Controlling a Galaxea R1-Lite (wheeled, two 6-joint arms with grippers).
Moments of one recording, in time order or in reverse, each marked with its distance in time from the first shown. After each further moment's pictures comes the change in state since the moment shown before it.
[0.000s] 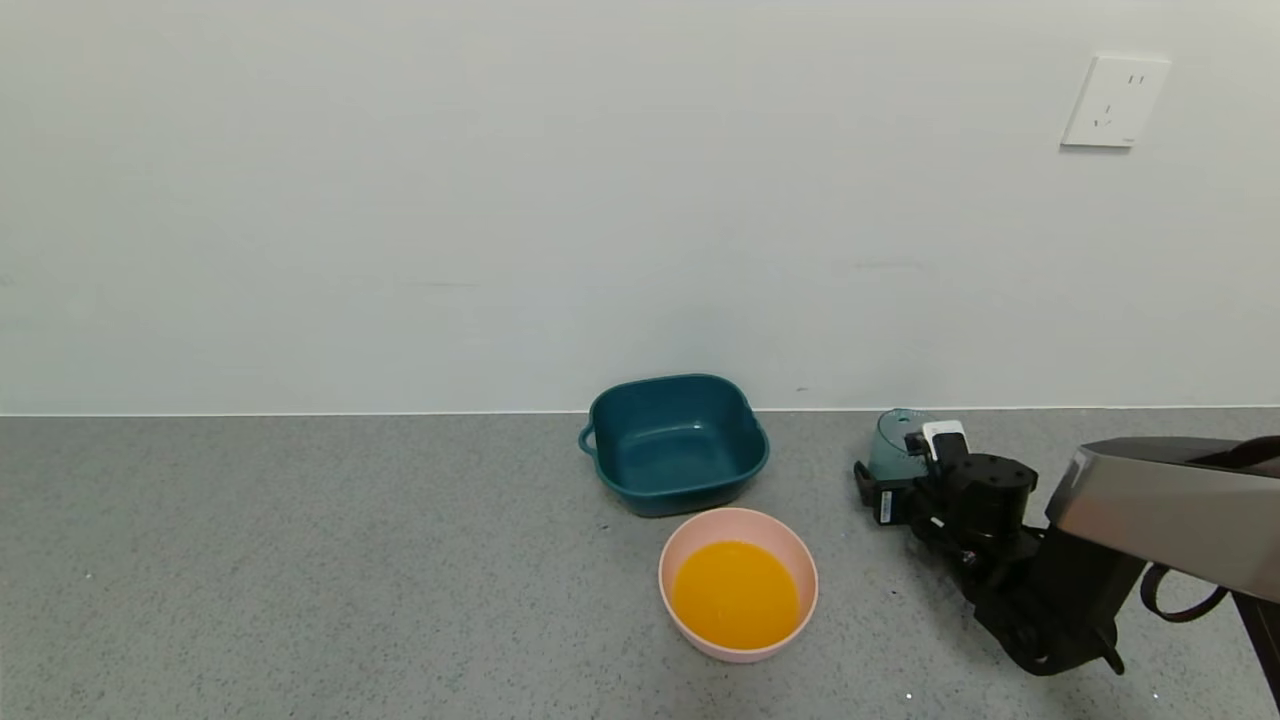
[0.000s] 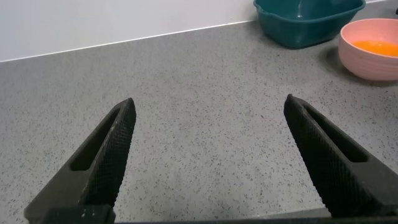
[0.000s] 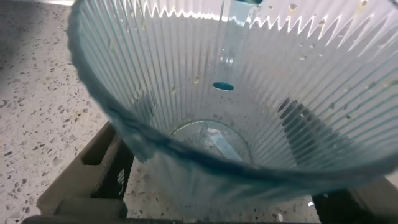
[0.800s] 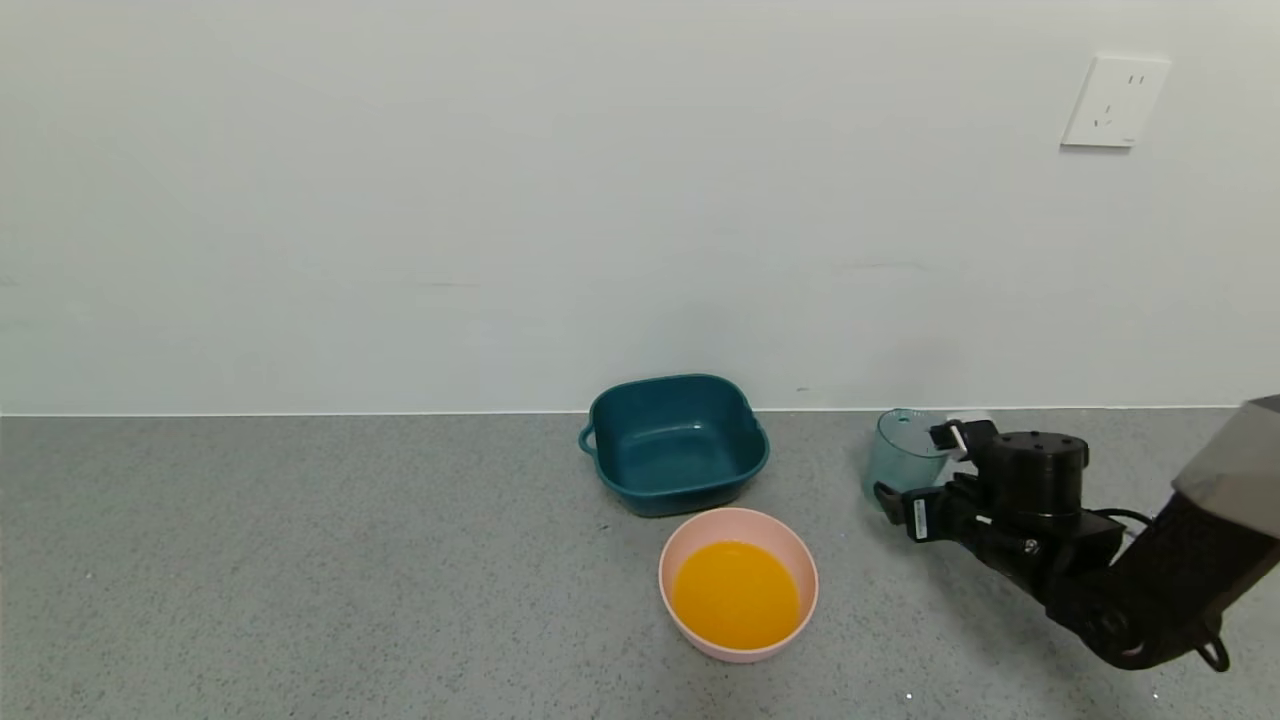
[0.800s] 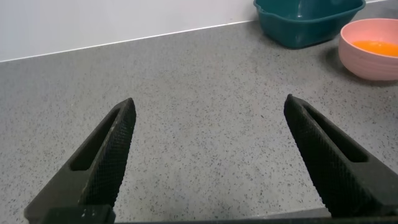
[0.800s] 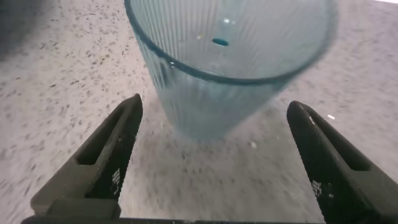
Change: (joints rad) left arm 0.000 0.000 0.000 0.000 0.000 0.000; right arm -0.010 -0.290 0.132 0.374 0.063 0.001
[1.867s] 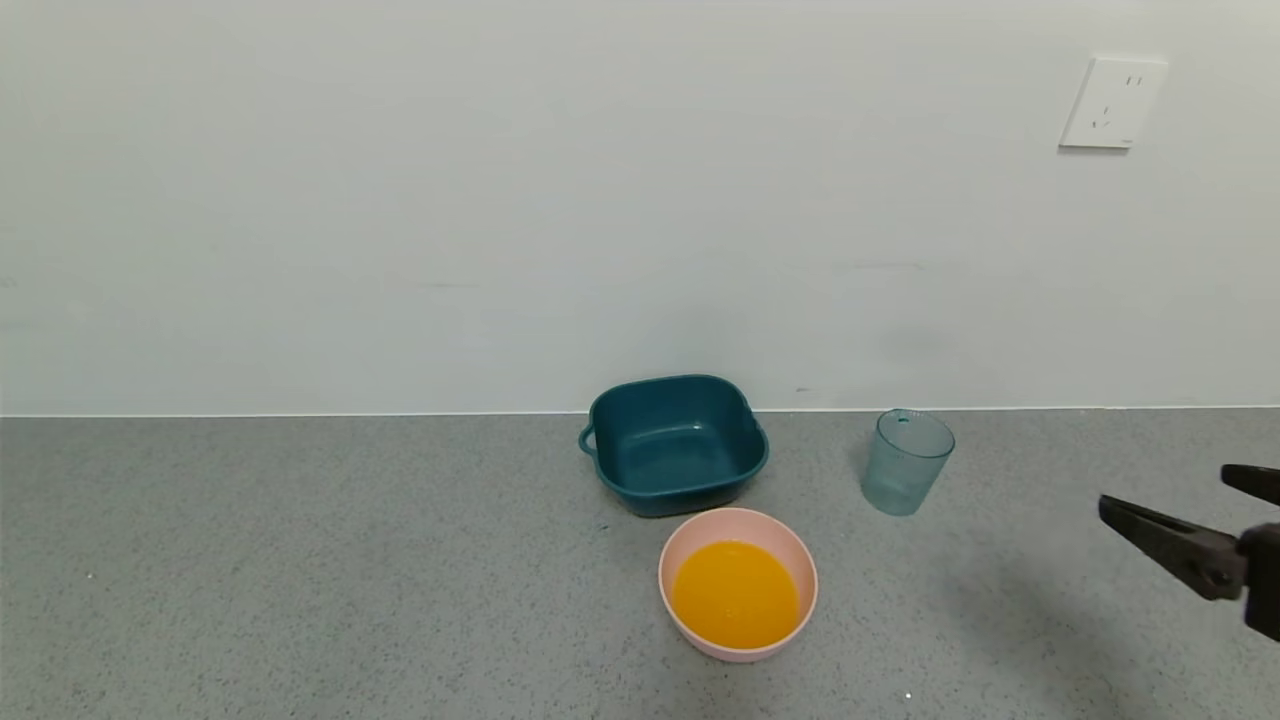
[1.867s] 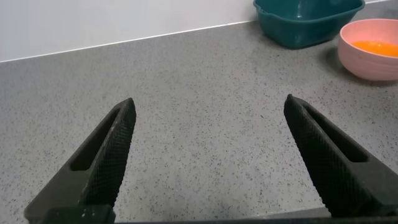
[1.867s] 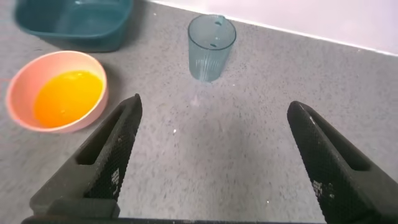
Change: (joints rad) left arm 0.000 0.000 0.000 0.000 0.000 0.000; right arm 0.086 -1.095 0.076 0.960 0.018 -0.001
